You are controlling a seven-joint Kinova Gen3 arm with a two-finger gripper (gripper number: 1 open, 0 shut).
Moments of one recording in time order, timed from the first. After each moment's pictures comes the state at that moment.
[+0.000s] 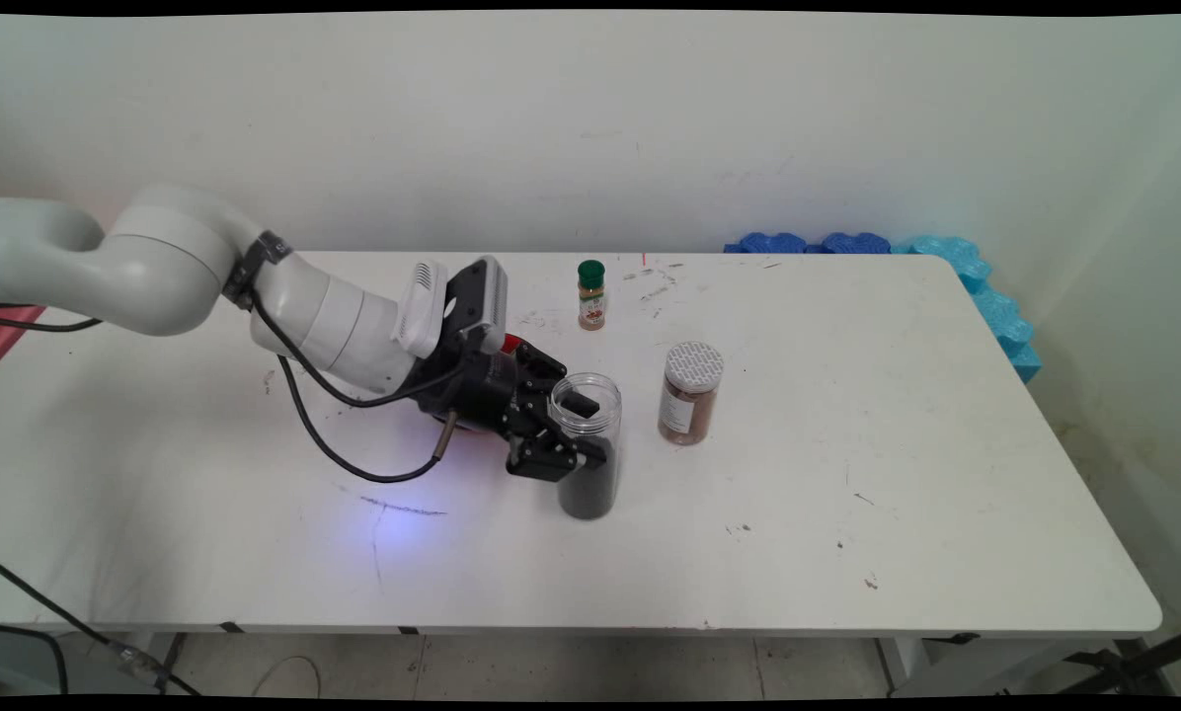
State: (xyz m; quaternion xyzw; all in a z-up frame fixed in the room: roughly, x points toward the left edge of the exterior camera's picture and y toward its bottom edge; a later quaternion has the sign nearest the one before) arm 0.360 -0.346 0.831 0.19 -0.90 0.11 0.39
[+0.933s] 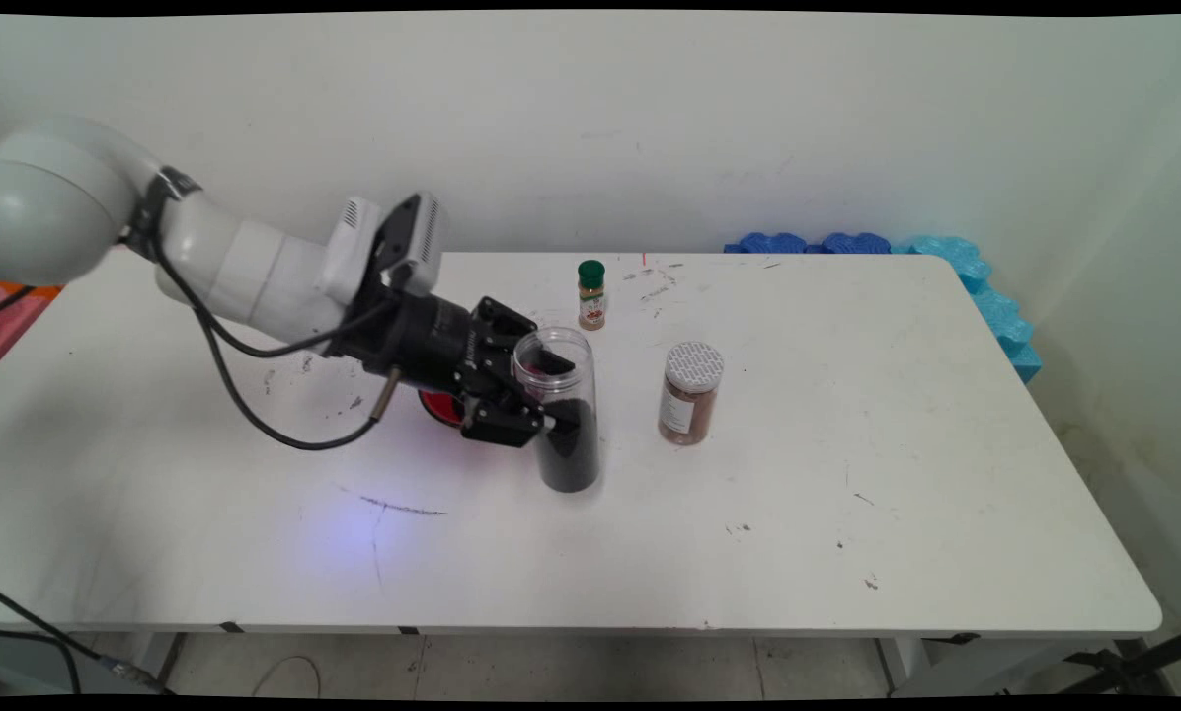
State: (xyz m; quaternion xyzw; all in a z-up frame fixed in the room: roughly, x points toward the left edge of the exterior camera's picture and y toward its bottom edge) arm 0.389 -0.326 0.889 0.18 -0.88 0.11 0.42
